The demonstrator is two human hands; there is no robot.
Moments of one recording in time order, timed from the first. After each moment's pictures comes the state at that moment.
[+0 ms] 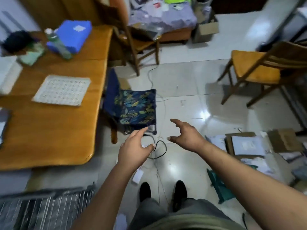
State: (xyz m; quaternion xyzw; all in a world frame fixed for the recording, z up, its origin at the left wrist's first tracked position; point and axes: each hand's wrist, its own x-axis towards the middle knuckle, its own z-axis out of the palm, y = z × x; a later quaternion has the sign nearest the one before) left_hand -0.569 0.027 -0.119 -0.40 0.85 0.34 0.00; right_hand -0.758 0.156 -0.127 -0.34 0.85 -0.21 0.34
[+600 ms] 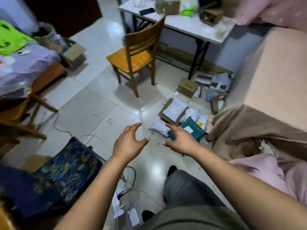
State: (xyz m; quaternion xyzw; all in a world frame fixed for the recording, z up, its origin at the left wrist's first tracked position) left_hand -0.779 0.120 -0.121 0.02 0.94 0.30 0.14; right_hand -0.759 0.352 -0.128 0.05 0.91 -0.34 0.22
